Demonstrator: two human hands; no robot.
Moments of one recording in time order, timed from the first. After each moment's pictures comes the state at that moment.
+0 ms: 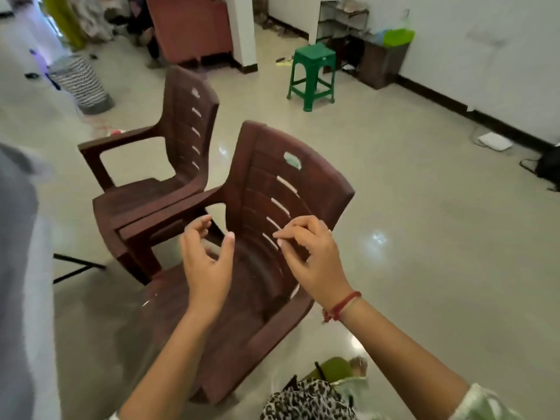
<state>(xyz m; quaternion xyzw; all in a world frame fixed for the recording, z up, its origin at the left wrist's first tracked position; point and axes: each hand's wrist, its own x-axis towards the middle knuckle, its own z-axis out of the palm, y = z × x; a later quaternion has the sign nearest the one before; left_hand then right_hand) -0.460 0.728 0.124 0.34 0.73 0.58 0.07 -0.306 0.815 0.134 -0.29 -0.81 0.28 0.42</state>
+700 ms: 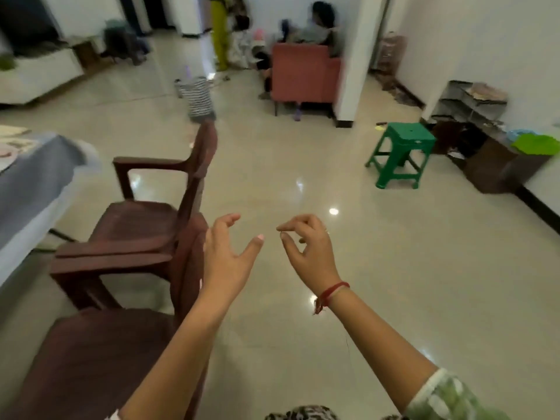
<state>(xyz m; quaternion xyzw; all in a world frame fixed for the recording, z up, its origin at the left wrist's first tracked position) -0.414 1.177 0.189 0.18 0.81 0.55 0.00 -0.351 1.324 0.173 -0.12 -0.86 0.37 0.33</state>
